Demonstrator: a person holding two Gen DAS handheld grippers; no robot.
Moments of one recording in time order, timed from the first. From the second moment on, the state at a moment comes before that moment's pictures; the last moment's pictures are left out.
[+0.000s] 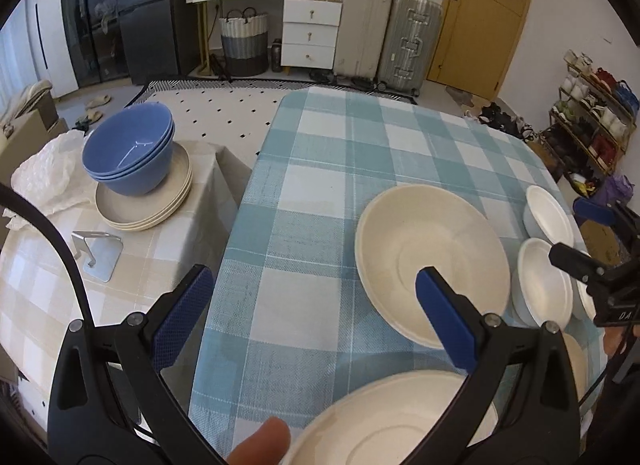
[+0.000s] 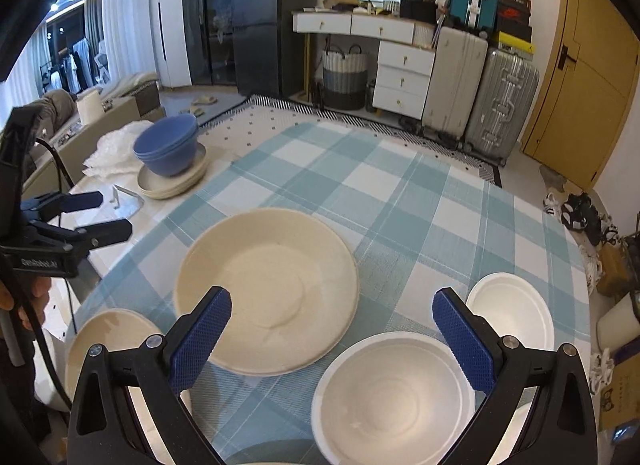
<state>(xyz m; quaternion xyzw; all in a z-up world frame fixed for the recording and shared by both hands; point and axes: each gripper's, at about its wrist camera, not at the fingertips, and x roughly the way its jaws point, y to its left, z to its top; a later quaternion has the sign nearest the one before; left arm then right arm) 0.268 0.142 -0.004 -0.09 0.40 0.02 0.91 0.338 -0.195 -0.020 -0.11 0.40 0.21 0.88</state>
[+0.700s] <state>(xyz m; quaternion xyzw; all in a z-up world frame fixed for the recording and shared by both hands) 0.329 0.138 -0.053 -0.12 0.47 -0.03 0.87 0.390 -0.172 -0.054 -0.10 0.47 0.26 0.84</state>
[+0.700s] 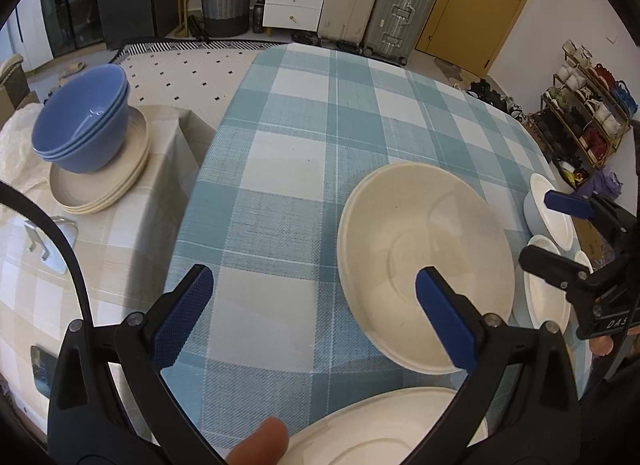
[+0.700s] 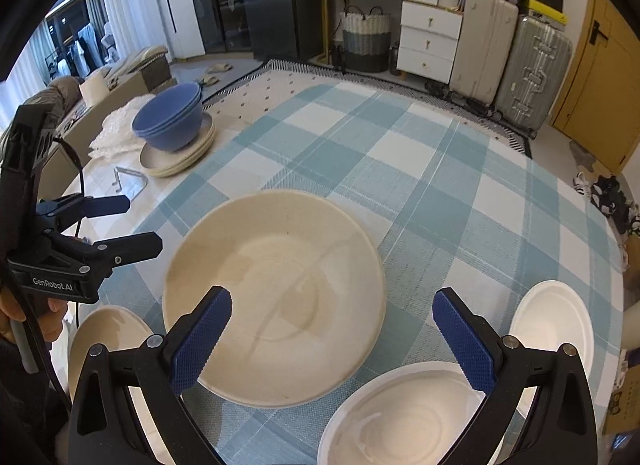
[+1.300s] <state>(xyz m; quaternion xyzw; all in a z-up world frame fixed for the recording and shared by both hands) 0.355 0.126 -0.077 -0.12 0.49 -0.05 0.86 0.415 -0.178 -0.094 -0.07 0.53 0.26 0.80</state>
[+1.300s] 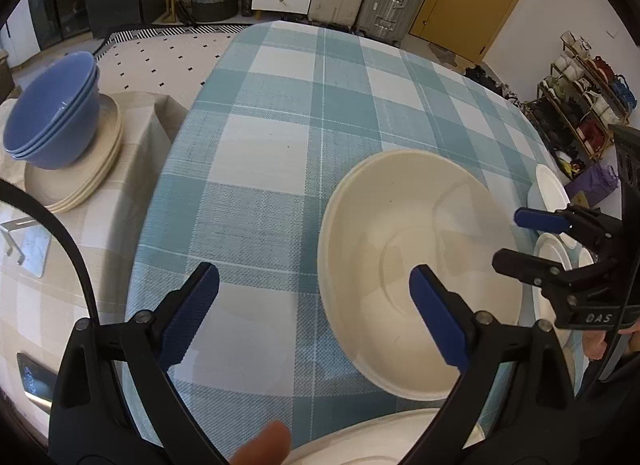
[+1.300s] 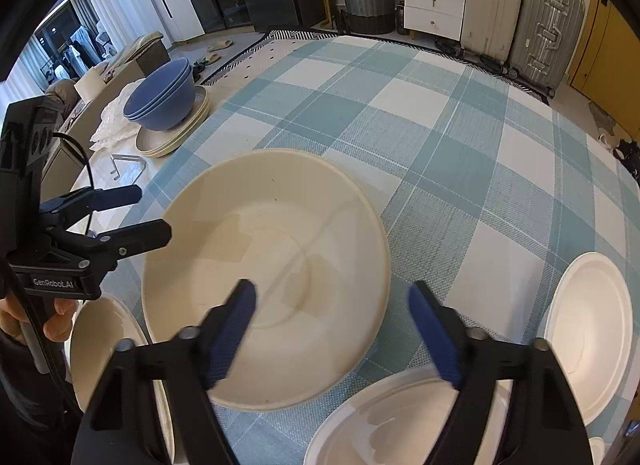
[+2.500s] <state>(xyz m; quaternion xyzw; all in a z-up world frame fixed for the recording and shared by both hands) 0.361 0.120 -0.083 -0.13 0.51 -0.07 0.85 0.417 -0.184 -0.104 -0.05 0.56 0.23 0.79</state>
